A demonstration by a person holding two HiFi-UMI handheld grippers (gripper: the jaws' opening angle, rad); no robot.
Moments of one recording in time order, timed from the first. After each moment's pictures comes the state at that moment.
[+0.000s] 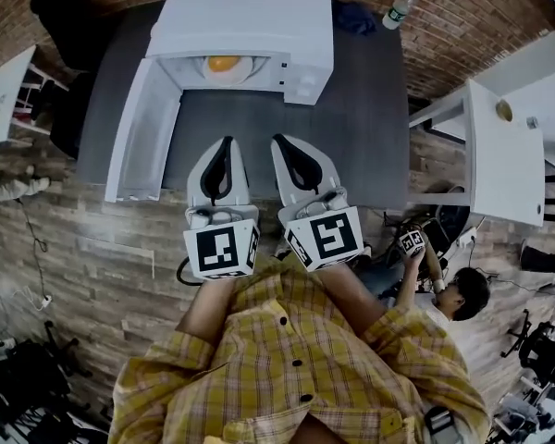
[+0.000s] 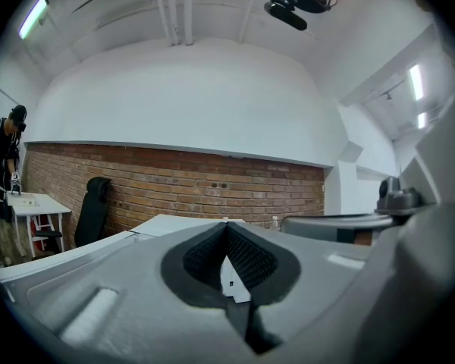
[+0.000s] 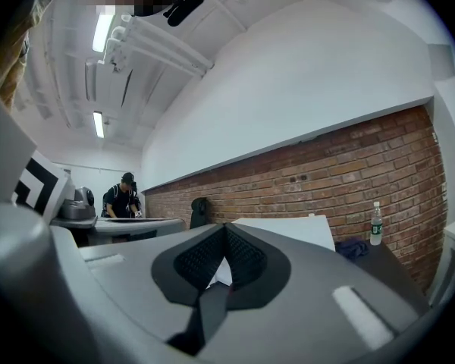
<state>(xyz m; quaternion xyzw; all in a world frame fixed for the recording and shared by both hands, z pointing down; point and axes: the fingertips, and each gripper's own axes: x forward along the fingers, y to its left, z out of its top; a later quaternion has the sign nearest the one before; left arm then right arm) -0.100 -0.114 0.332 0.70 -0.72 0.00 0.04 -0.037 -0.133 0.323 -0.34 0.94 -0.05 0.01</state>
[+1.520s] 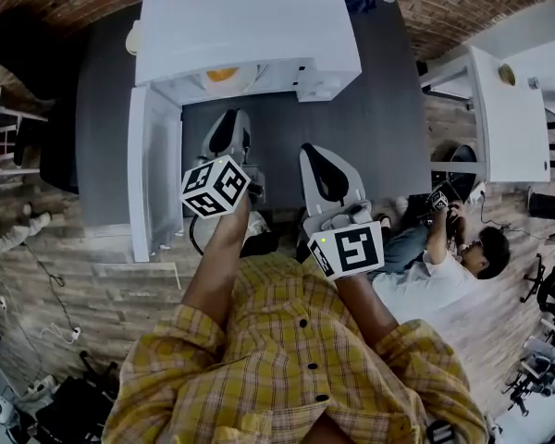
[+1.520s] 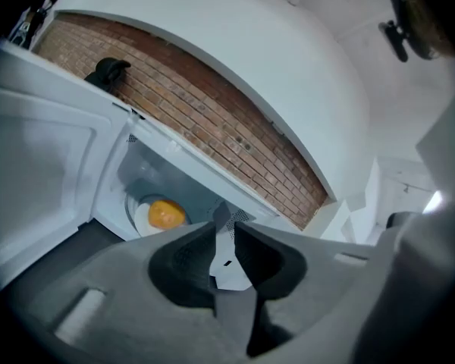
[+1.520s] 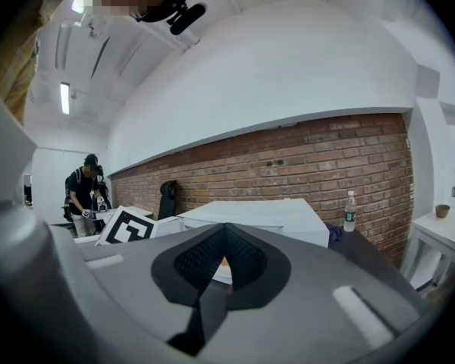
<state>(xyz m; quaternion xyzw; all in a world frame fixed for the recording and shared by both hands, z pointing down) -0.192 -0.255 0.491 0.72 -0.60 -0.12 0.32 -0.075 -0.184 0.376 -0.45 0.89 -0.07 -0.05</state>
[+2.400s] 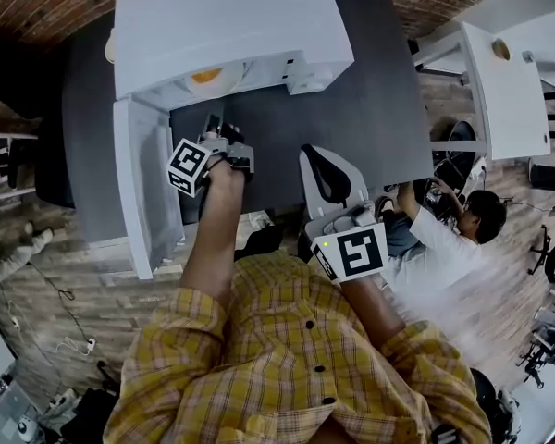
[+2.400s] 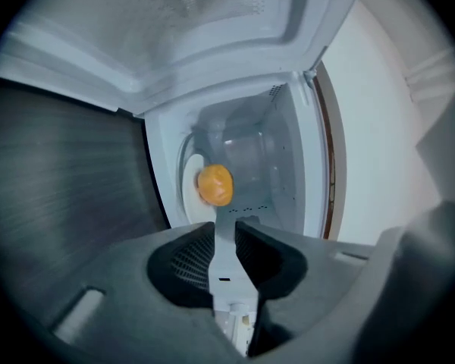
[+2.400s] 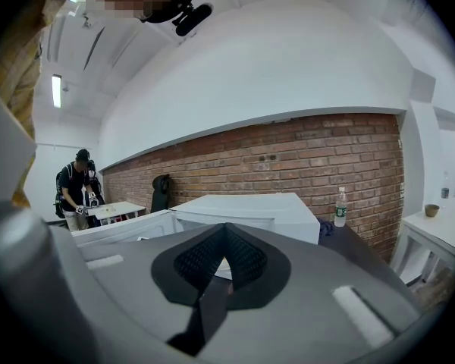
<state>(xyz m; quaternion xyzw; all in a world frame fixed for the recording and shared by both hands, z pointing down) -0.230 -0.298 0.598 0.54 -0.52 -0.35 0.56 -0.069 -0.190 0.389 -0.48 0.87 -0.08 -0.07</state>
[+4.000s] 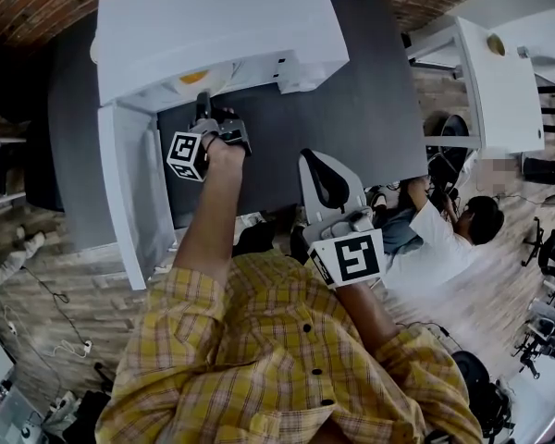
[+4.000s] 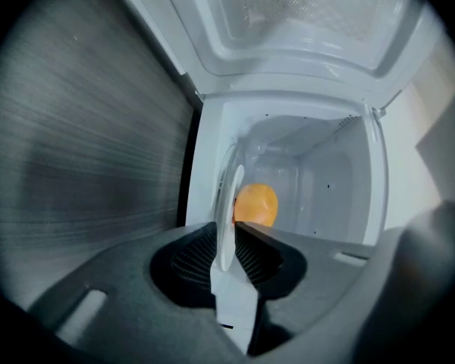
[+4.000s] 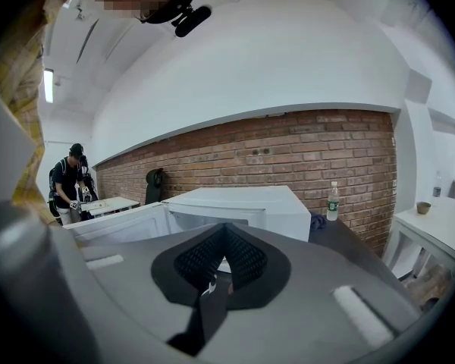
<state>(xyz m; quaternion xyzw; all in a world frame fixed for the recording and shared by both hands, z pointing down) -0.243 -0.336 0.661 0.39 -0.53 -0.49 0.58 -0.058 -0.196 0.408 -0.50 0.86 -0.09 -0.09</state>
